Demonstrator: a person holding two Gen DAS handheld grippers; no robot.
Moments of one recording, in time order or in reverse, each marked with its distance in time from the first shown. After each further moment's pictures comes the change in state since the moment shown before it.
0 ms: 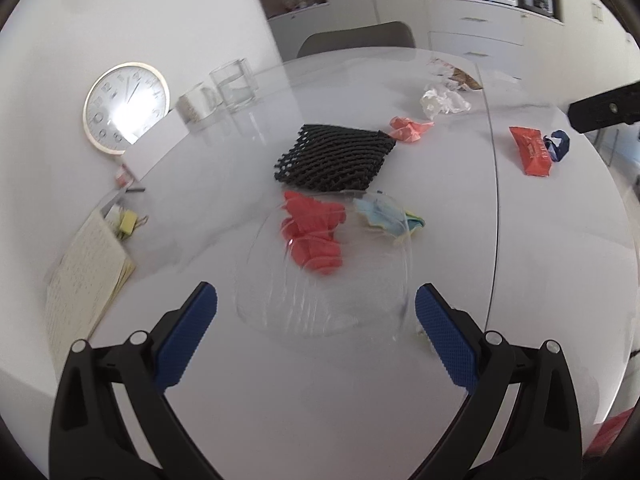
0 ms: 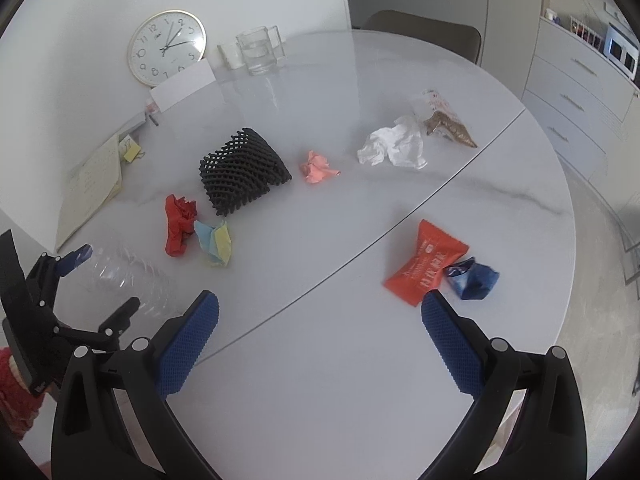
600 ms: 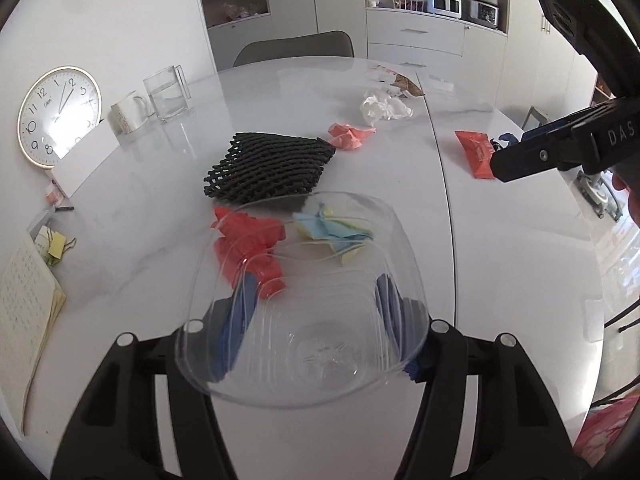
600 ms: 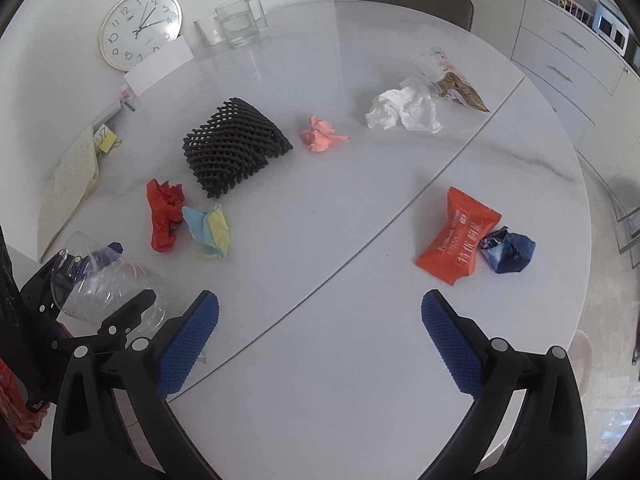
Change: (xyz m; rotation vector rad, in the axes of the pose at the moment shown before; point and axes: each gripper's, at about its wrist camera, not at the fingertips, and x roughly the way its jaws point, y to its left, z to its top) left arm 0.026 0.002 0.004 0.026 -0.039 -0.256; right arm 0.037 0.029 0.000 0.027 0.074 -0.051
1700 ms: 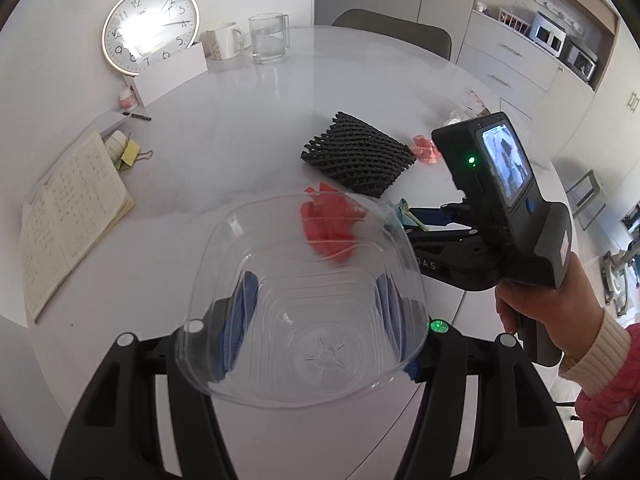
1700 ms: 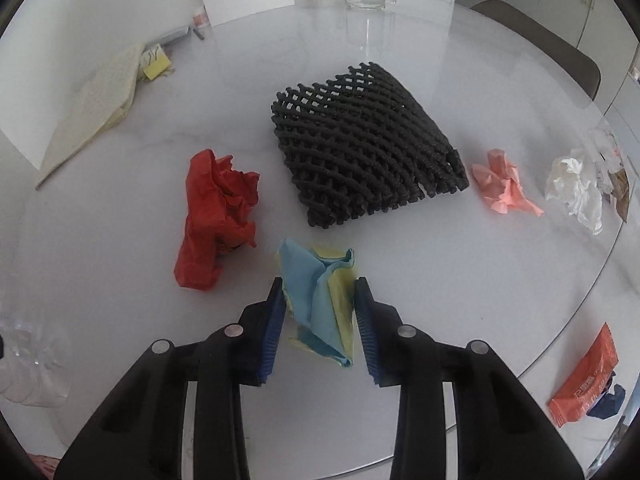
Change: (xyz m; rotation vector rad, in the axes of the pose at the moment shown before) left arm -0.061 0.046 0.021 -0.339 0.180 0.124; right arm 0.100 0.092 0.039 -0.294 0.036 0.104
